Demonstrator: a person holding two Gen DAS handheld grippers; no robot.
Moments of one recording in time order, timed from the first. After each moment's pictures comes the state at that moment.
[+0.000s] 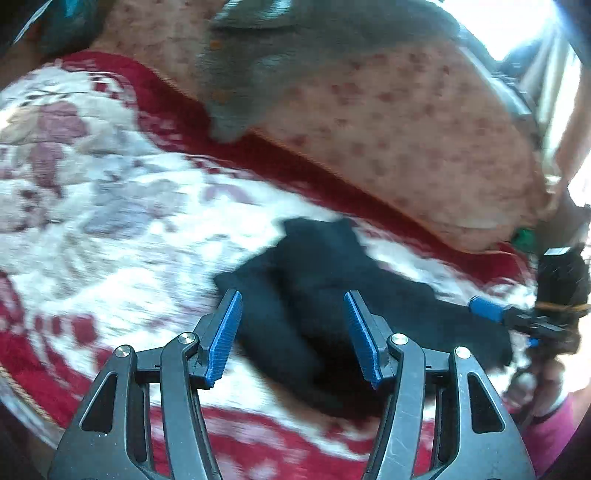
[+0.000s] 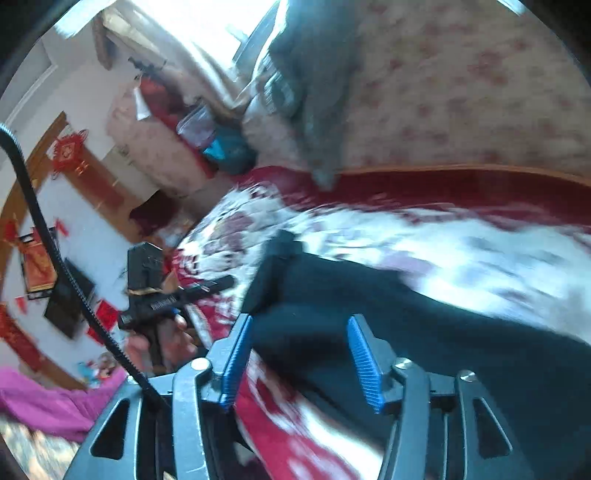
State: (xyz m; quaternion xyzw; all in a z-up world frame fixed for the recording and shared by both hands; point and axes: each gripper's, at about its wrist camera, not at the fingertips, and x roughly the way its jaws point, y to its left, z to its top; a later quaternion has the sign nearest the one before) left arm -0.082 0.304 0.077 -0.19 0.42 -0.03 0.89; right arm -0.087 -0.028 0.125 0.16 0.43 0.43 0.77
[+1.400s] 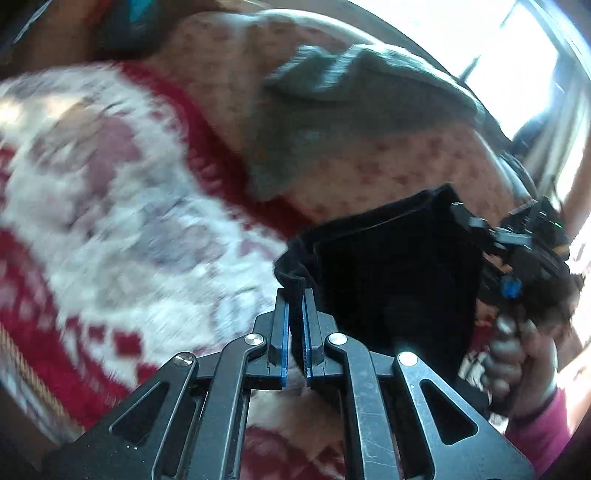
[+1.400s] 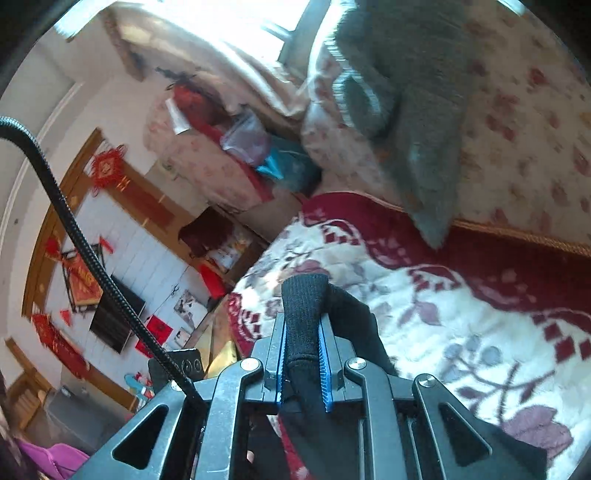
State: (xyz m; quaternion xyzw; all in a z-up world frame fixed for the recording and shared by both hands) left arm -0.127 0.349 0.095 -0.30 0.32 0.02 0.90; right arm 0.004 0.108 0.186 0.20 0.38 0.53 0.73
